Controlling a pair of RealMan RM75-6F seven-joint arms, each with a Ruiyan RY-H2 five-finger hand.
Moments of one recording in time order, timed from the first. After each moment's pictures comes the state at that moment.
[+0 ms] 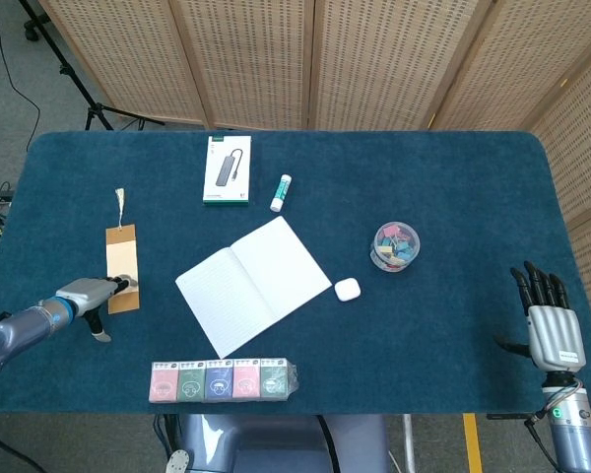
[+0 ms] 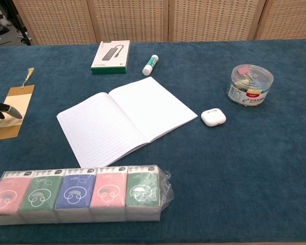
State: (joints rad) left arm -0.87 -1.07 0.10 -1.39 1.52 0.23 -0.57; right arm 0.16 -1.28 0.12 -1.44 -1.39 1.39 -0.03
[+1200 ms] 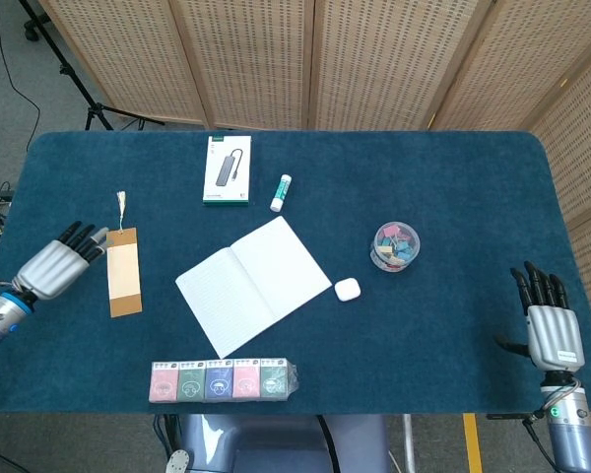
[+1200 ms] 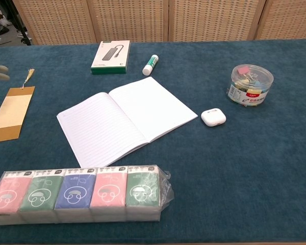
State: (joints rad) left arm -0.55 -1.58 0.20 -0.29 1.84 1.20 -0.30; right arm 0.16 -1.30 0.13 -1.44 -1.37 1.39 -0.06
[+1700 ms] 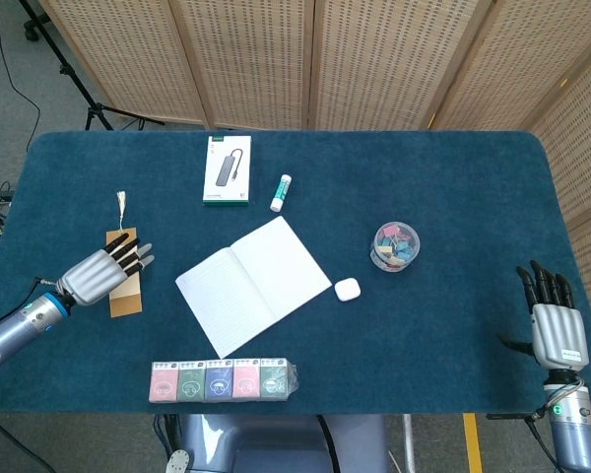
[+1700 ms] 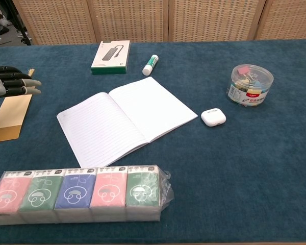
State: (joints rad) left arm -0.61 -1.69 0.28 -0.14 1.90 1.25 -0.35; right arm 0.16 -1.30 0.14 -1.43 -1.34 1.38 -0.06
